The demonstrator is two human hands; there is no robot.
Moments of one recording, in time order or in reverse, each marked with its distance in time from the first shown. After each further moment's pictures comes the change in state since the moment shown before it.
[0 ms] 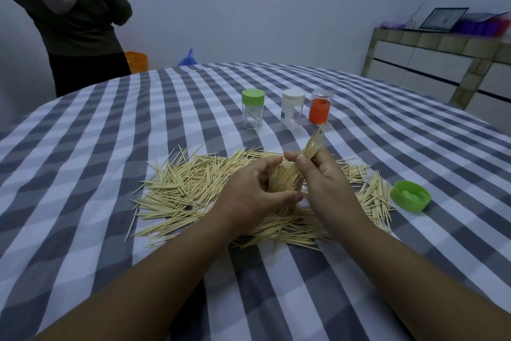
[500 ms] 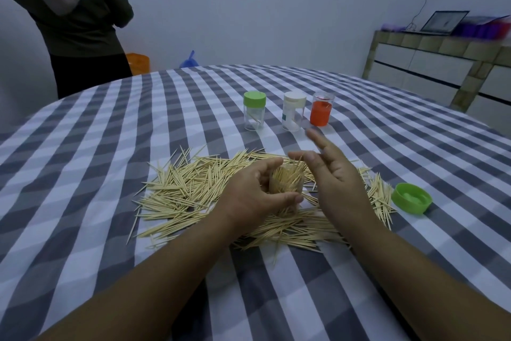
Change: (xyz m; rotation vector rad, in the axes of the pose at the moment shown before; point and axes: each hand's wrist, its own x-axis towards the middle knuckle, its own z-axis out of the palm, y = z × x) left_hand 0.000 -0.004 -0.002 -0.053 -0.029 -0.024; right_hand 0.006 0.005 -0.013 -0.178 -0.014 -0.243
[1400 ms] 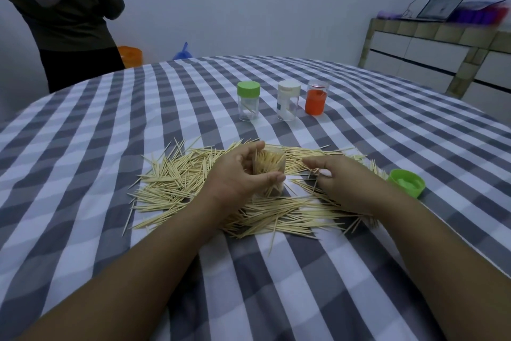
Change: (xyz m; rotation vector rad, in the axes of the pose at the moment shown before) left_hand 0.004 0.002 -0.011 0.022 0.093 -0.073; right_hand 0.019 0.014 -0.039 -0.791 -0.396 0.211
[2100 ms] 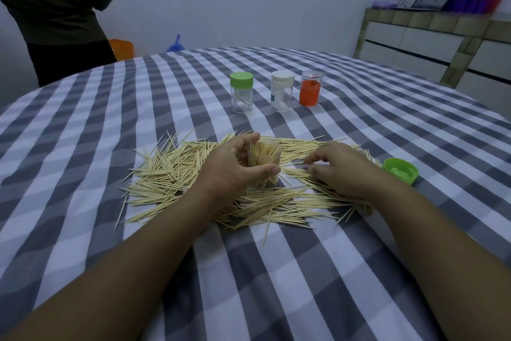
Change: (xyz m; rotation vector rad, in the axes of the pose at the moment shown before) left_hand -0.002 0.001 0.000 0.045 -0.019 0.012; right_hand 0.007 0.010 -0.001 -0.152 0.041 0.036
